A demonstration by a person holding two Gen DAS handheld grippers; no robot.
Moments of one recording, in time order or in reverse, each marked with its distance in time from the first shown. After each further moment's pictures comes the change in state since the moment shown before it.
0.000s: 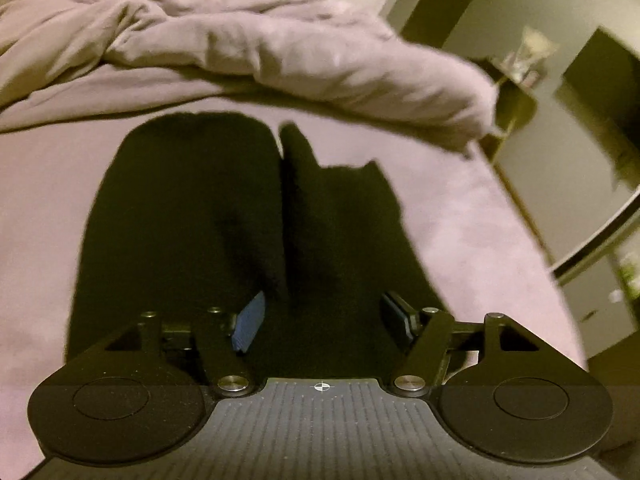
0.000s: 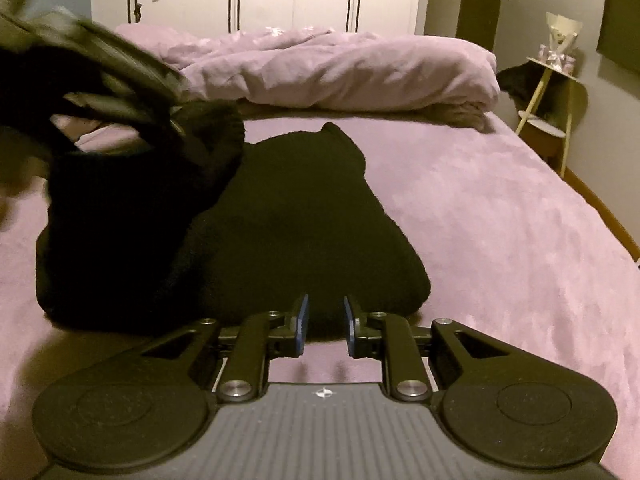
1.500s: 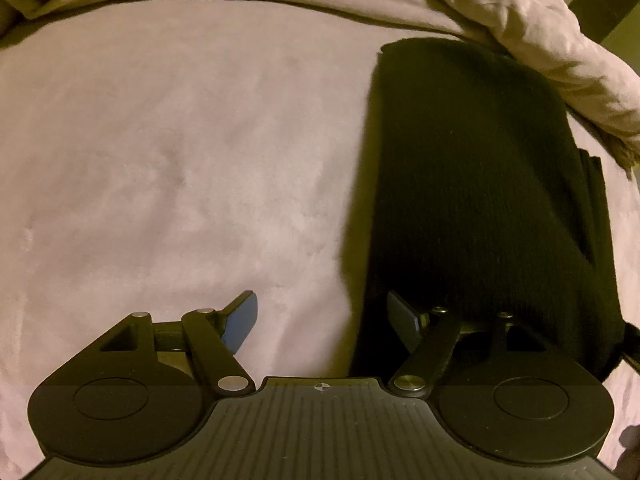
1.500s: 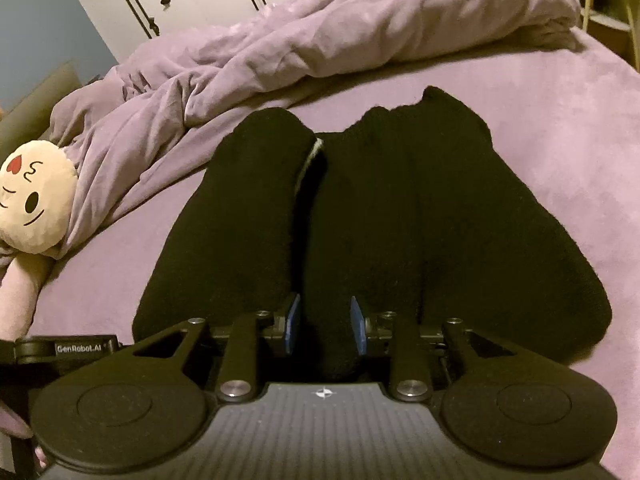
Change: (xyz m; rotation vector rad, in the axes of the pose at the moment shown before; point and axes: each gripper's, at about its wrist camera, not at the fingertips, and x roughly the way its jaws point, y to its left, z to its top) left arm 0.000 0.159 -0.029 -0.271 0.202 0.343; right arm 0.067 0.025 0.072 0.237 0.180 0.325
